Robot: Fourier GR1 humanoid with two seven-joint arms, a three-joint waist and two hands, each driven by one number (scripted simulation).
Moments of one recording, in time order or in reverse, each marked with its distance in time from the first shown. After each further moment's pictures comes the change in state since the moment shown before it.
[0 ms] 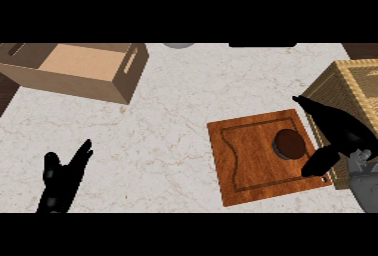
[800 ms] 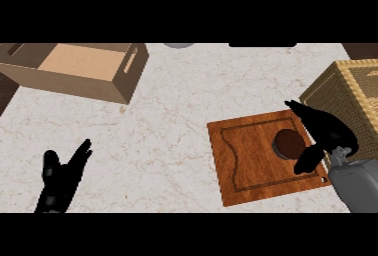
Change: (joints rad) left arm -0.002 -0.028 0.043 -0.010 -0.037 -0.035 0.033; right arm -0.006 0.102 -0.027 0.167 0.170 -0.010 -0.133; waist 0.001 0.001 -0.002
